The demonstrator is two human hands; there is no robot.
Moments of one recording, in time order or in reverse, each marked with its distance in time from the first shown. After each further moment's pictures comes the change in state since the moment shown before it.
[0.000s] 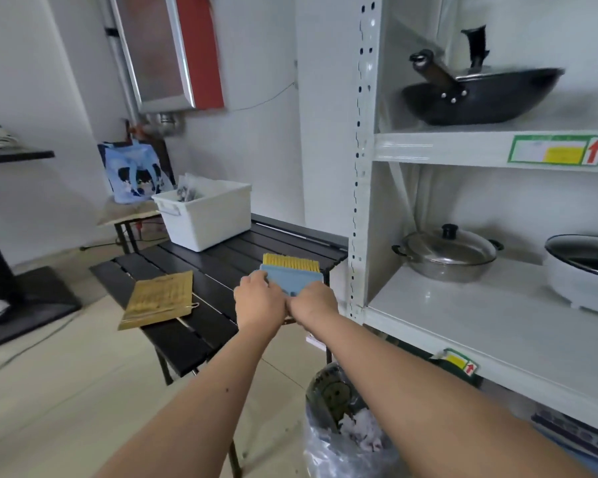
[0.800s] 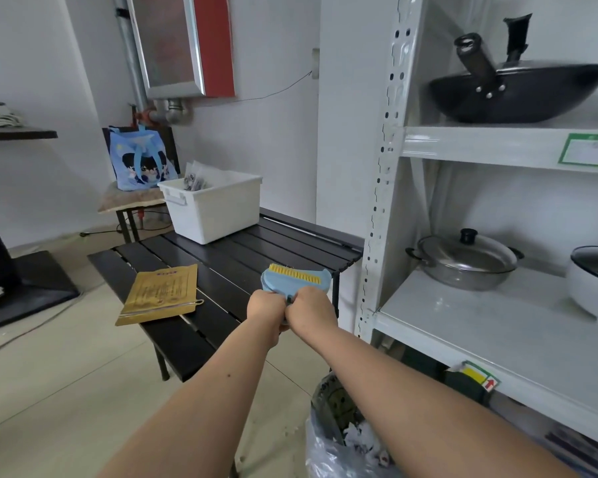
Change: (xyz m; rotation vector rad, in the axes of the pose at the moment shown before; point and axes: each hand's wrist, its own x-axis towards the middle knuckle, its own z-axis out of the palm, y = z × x) left_hand 0.041 -0.035 0.029 -0.629 -0.257 -0.476; right_hand 0.019 0.000 0.038 -0.254 0.015 -0.126
